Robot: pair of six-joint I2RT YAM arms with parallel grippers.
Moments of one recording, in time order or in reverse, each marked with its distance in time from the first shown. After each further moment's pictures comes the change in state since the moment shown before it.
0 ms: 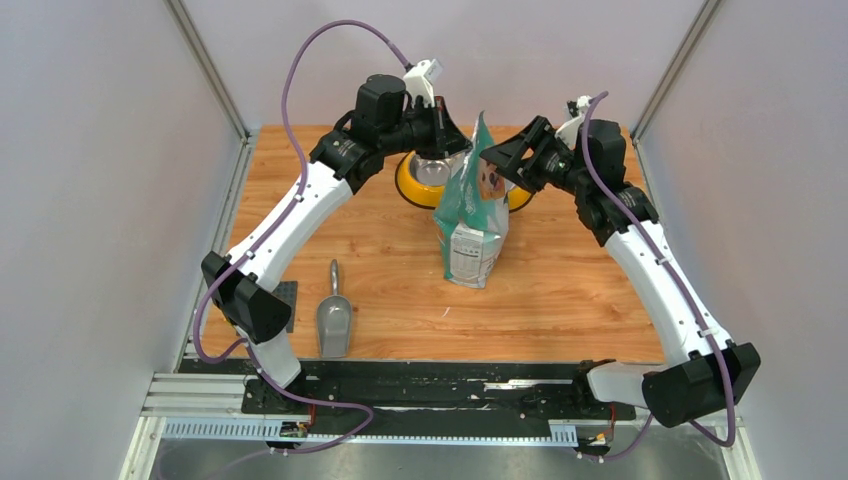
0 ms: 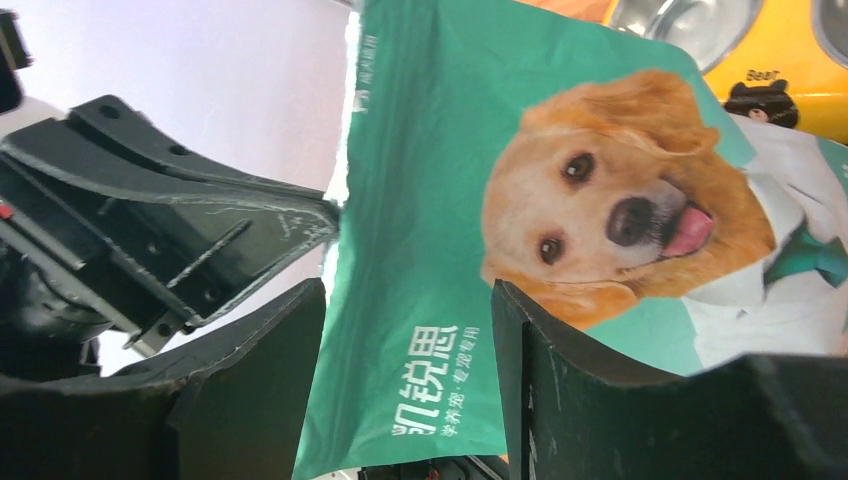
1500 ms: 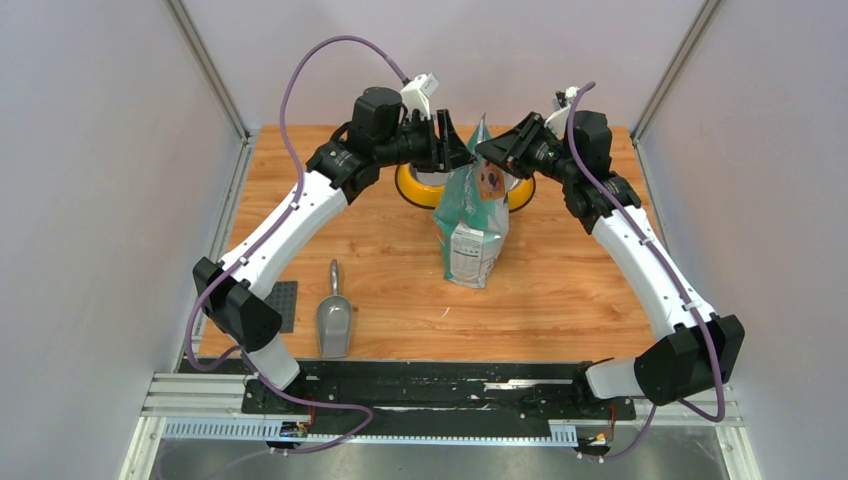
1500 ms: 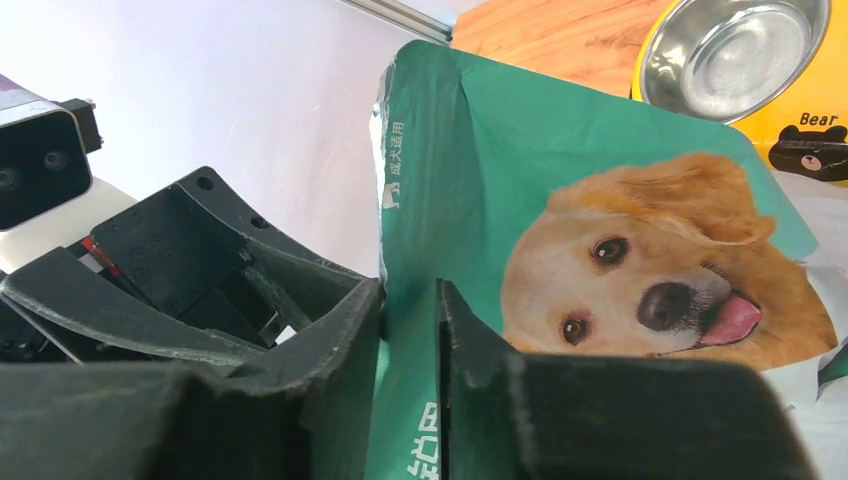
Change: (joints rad) left arm 0.002 -0.067 -0.134 0.040 0.045 -0.038; right arm 0.000 0.100 0.018 0.154 -0.040 0.040
